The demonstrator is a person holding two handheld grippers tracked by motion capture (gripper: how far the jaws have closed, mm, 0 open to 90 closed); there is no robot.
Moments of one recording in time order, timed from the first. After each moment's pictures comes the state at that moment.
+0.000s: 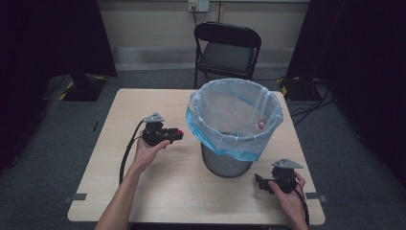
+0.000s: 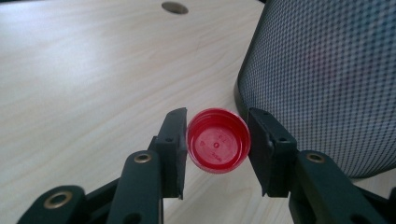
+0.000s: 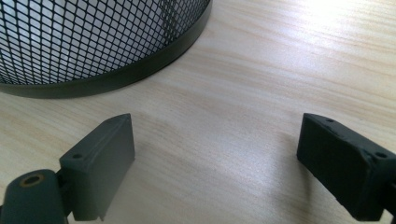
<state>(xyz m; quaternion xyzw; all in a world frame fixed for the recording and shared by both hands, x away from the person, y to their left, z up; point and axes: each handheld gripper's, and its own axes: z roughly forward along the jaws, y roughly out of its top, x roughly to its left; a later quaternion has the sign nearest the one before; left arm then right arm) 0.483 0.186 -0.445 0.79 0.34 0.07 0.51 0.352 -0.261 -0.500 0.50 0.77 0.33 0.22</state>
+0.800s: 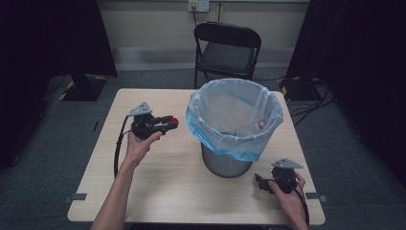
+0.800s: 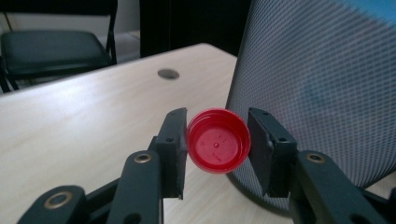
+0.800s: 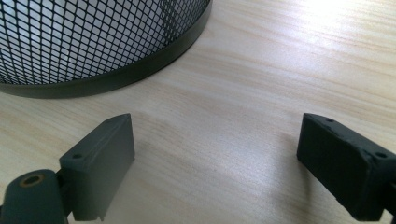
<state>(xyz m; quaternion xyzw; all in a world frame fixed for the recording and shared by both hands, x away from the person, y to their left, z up) 0.465 0.203 -0.389 0.75 0.30 0.12 0.57 0.352 -0.261 -0.500 0.50 0.77 0.33 0.22</state>
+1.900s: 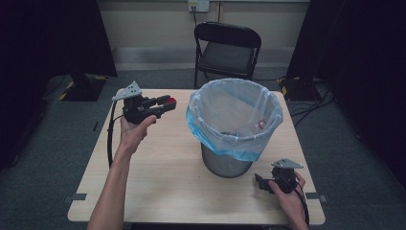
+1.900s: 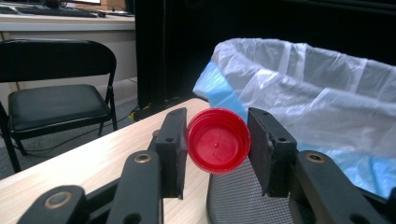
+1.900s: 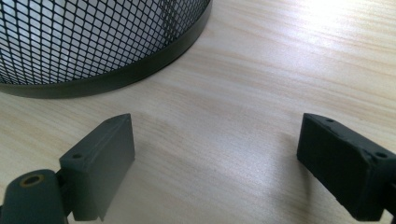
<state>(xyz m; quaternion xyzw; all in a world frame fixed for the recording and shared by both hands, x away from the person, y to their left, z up) 0.460 0.207 -0.317 0.71 0.27 0.14 0.63 0.352 -0.261 -0.500 0.50 0.77 0.33 0.22</state>
